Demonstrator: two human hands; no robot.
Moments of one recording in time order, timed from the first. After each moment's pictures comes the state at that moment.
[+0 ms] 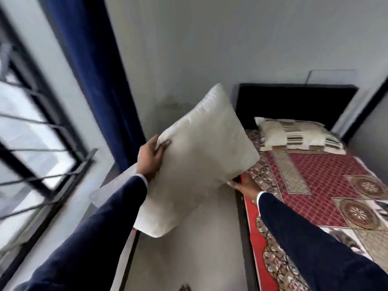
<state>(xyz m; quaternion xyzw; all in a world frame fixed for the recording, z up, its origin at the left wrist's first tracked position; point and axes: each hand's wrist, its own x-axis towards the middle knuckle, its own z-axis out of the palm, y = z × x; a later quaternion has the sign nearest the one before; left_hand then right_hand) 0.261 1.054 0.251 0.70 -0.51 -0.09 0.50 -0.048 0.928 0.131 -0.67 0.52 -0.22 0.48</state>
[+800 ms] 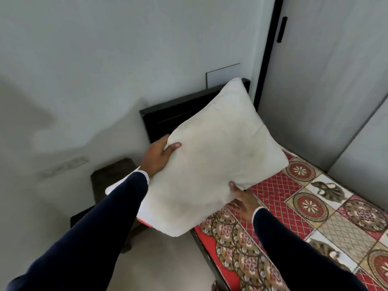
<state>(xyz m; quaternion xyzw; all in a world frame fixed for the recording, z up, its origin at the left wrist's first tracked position) 0.115 0.473 0.256 0.48 -0.74 -0.31 0.35 -0.165 0.595 0.101 -0.16 0.56 -0.52 0.62</state>
